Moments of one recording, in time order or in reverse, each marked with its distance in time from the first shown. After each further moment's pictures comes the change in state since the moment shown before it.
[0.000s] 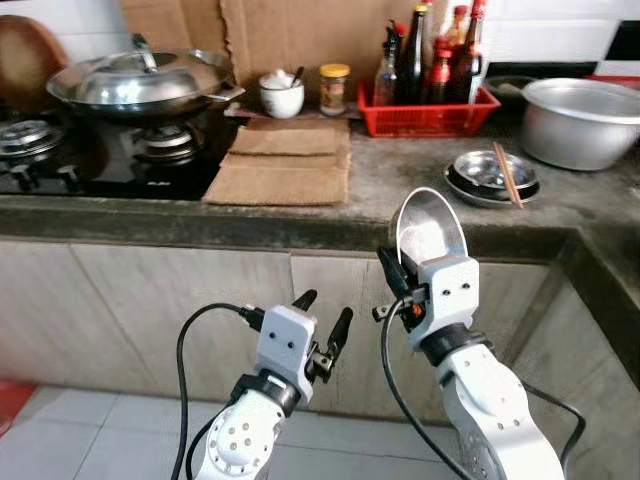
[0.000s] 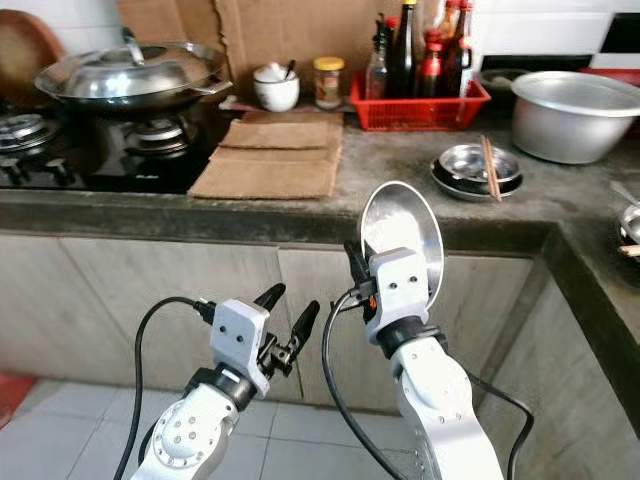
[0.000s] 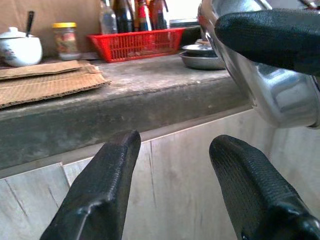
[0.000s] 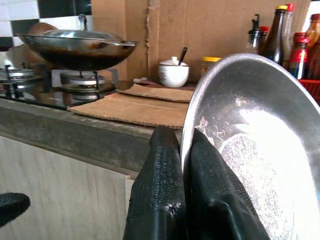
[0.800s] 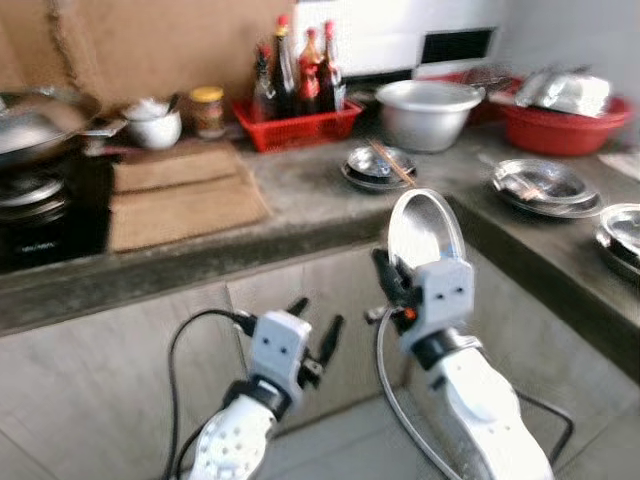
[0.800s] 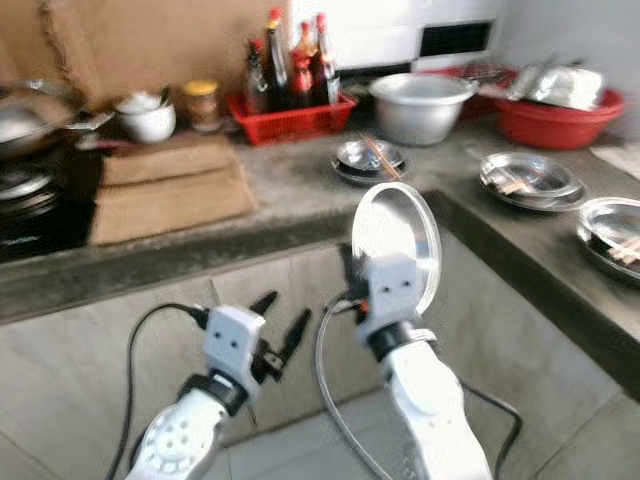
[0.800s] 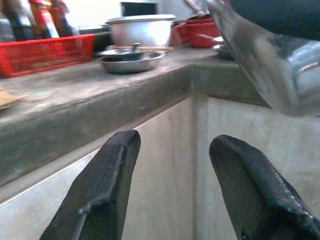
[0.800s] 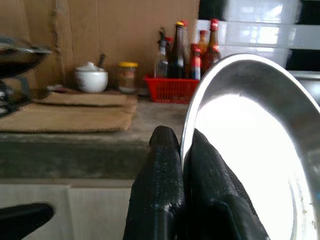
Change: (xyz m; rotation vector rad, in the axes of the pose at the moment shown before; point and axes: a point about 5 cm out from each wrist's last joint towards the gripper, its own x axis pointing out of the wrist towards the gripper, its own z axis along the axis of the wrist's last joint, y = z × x) left arm -0.005 0.005 -0.007 0.007 0.032 0.016; right arm -0.001 0.010 0.000 0.012 -0.005 0.017
